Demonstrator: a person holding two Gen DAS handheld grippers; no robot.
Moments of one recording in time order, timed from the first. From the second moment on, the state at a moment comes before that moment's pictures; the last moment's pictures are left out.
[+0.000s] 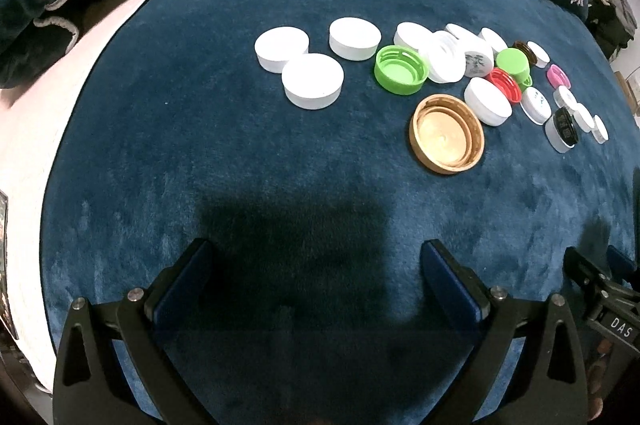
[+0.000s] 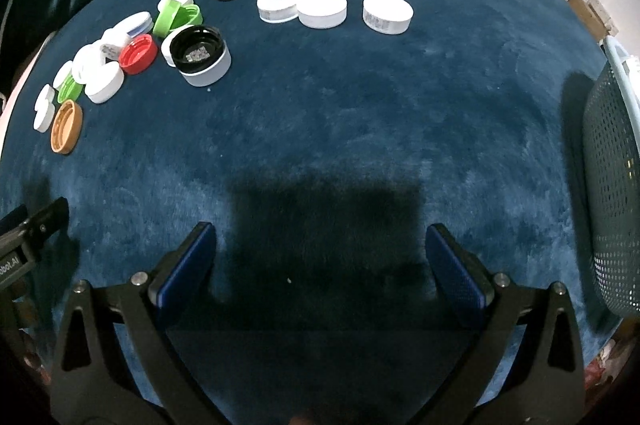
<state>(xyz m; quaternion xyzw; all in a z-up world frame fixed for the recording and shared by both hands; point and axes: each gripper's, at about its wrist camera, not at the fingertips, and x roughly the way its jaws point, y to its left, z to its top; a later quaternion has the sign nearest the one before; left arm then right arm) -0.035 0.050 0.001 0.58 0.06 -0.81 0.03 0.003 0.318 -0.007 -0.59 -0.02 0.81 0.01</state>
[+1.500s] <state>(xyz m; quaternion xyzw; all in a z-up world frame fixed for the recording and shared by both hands) -0.037 0.090 0.028 0.54 0.09 -0.84 0.00 -0.026 0.348 0.061 -0.49 0.13 0.85 -0.11</state>
